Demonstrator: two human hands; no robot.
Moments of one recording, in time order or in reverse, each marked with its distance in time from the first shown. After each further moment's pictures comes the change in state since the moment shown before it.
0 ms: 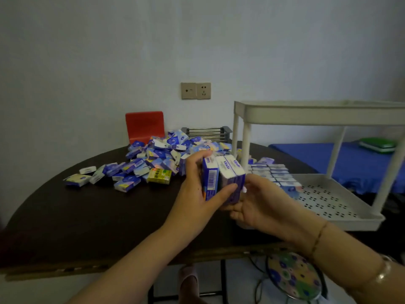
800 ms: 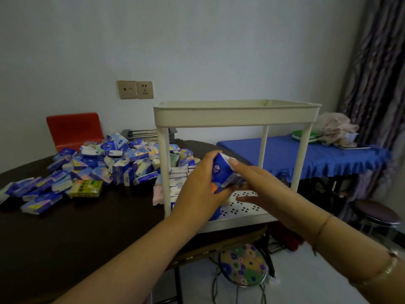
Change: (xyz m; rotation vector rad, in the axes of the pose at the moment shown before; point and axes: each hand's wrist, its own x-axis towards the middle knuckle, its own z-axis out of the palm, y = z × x) left_hand 0.058 0.012 0.152 0.194 -0.190 0.047; right_hand -0.069 -0.058 -0.112 -0.604 0.426 -0.226
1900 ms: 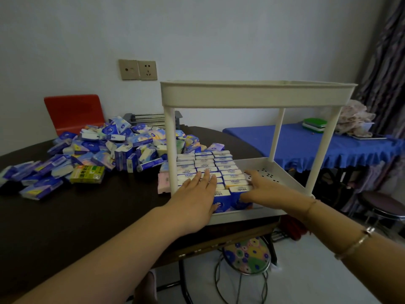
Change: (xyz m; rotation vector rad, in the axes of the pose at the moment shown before) left_hand -0.005 -0.050 -0.010 0.763 -0.720 -0.126; right_hand 0.059 0.055 -0.009 -0.614 -0.079 0.206
